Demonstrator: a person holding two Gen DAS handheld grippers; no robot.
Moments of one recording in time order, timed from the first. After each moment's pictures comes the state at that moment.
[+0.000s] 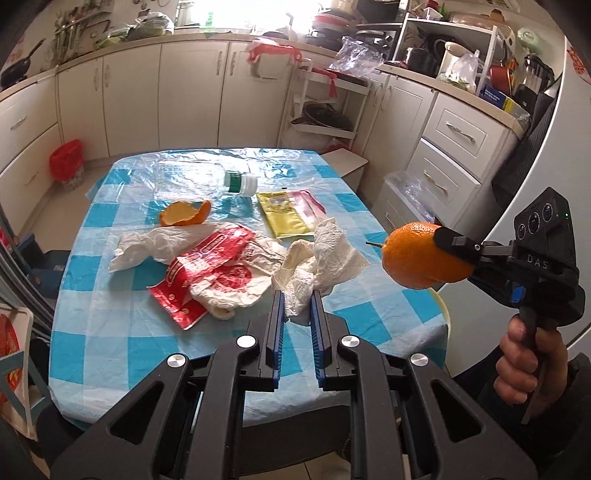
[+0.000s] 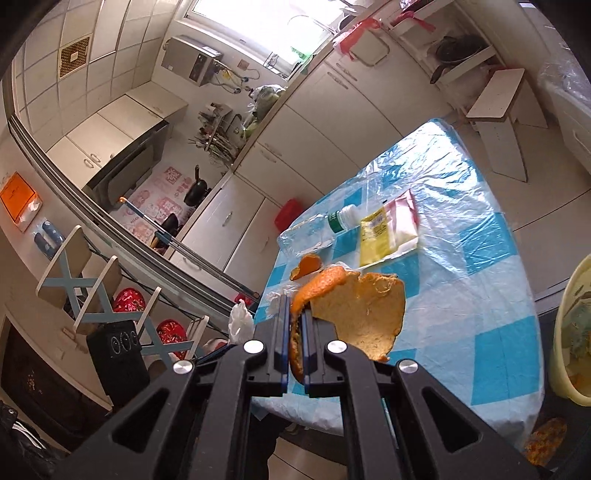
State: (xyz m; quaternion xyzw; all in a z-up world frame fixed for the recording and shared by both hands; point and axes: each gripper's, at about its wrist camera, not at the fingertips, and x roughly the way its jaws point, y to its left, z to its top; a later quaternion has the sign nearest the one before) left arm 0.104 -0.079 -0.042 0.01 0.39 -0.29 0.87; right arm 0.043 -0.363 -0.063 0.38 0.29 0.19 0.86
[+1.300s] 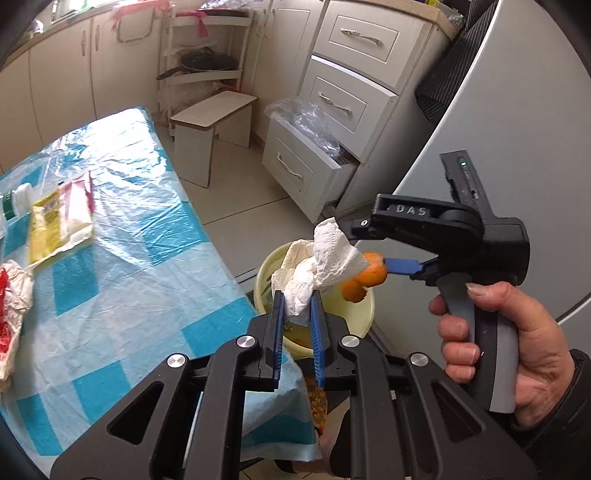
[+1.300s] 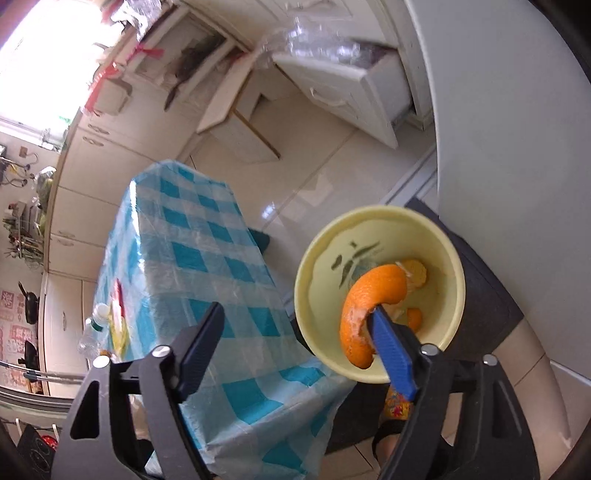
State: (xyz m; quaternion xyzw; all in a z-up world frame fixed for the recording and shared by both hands) left arm 0.082 -0.339 -0.097 0.08 0.46 -0.43 0.77; right arm 0.016 -0.568 -0.165 0.46 0.45 -0.18 0.74
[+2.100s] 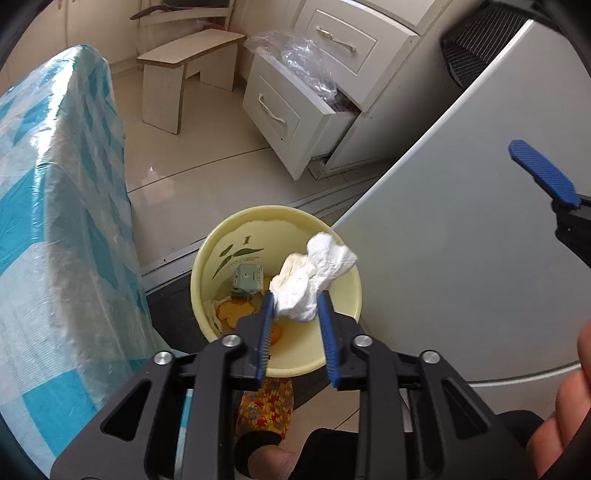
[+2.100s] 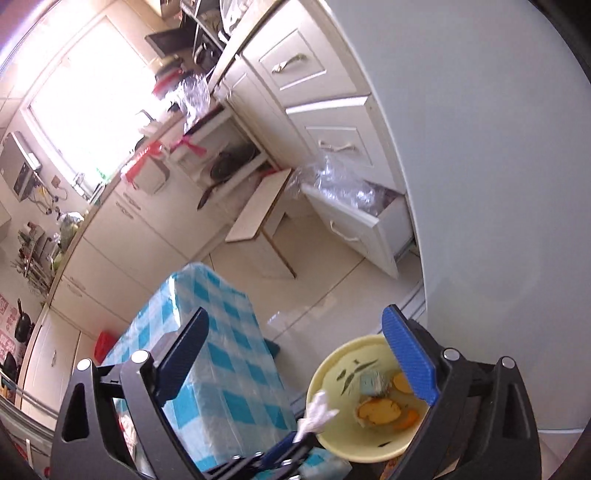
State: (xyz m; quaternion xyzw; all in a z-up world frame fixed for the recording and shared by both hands) left arm 0.103 -0.452 -0.180 0.09 0.55 -0.41 0.72; right arm -0.022 -0.562 -0.057 0.37 0.24 -0.27 0.86
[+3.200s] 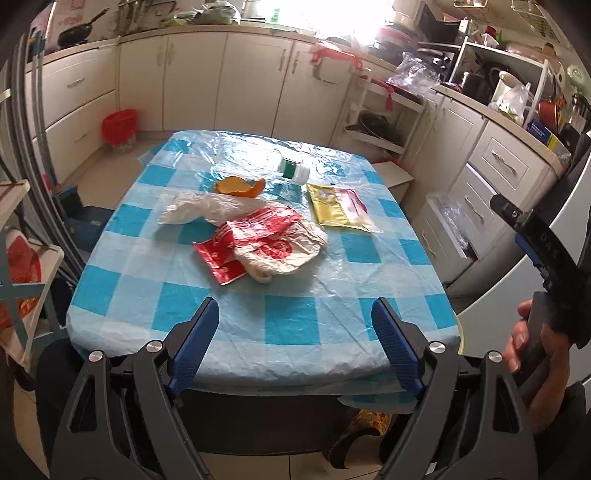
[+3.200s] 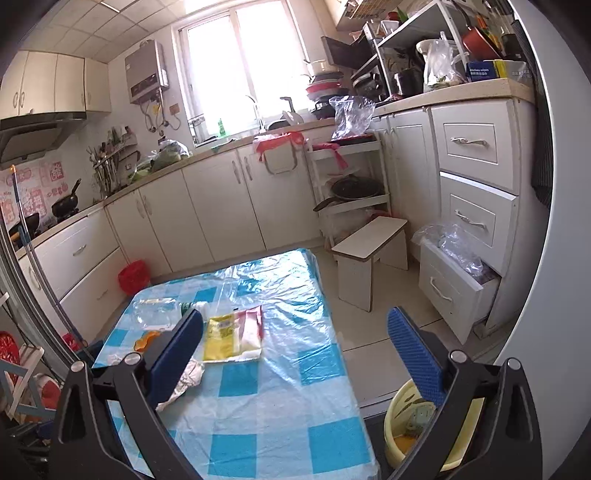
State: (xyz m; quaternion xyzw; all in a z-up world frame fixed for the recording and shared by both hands) left arm 0.080 -0.054 -0.051 -0.05 0.41 -0.17 0.90; right arm 0.027 -0.350 -0.013 0.14 0.20 -0.13 0.96
